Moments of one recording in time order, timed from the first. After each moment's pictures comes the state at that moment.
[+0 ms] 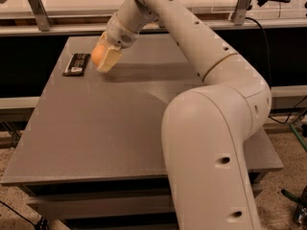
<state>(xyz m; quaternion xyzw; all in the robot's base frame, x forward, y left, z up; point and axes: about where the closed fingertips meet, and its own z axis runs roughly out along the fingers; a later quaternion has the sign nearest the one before) 0.711 0.158 0.865 -0.77 0.54 0.20 0.29</state>
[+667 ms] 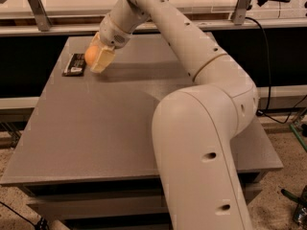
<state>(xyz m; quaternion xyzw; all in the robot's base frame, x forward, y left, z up) 0.710 0.182 0.861 -0.78 0.52 0.21 0.28</state>
